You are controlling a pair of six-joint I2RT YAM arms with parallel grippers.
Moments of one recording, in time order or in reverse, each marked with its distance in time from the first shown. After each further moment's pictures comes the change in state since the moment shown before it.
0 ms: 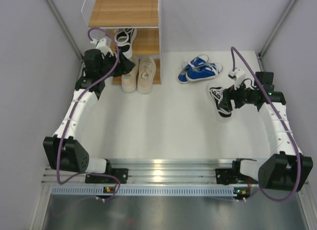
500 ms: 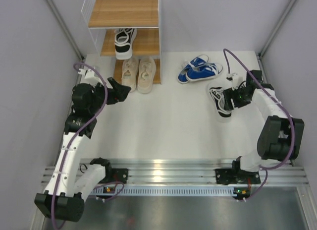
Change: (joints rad) left arm 0.002 -0.555 -0.396 -0.051 -0.010 -0.037; right arm -0.018 0.332 0.018 0.074 0.324 0.066
